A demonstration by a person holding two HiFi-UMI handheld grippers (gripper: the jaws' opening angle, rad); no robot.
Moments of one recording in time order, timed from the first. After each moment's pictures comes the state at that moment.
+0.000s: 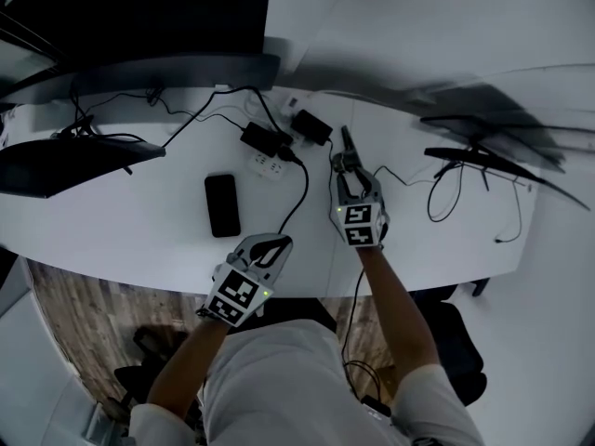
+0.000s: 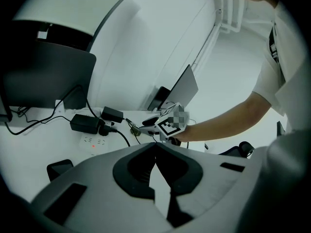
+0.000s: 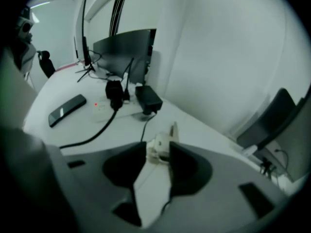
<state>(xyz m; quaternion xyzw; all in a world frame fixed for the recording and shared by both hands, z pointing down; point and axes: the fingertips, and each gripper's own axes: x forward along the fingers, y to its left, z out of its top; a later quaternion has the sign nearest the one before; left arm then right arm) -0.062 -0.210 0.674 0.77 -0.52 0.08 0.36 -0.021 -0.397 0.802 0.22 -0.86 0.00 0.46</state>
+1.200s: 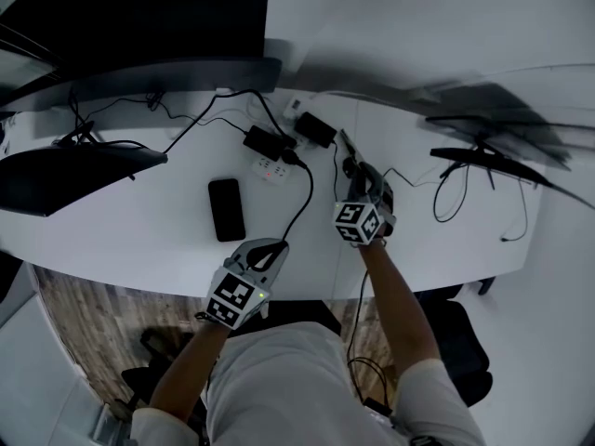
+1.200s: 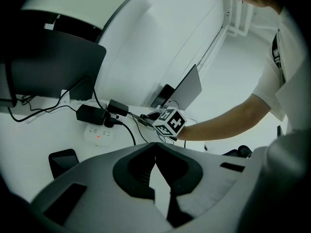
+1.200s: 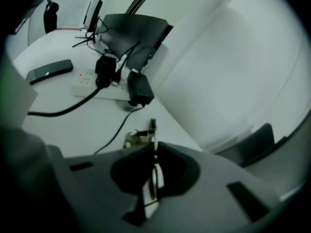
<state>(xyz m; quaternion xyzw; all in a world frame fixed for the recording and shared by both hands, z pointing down) -0.073 -0.197 0.691 0.75 -0.52 0.08 0.40 -0.016 -0.432 0.807 0.28 -0.81 -0.17 0.49</state>
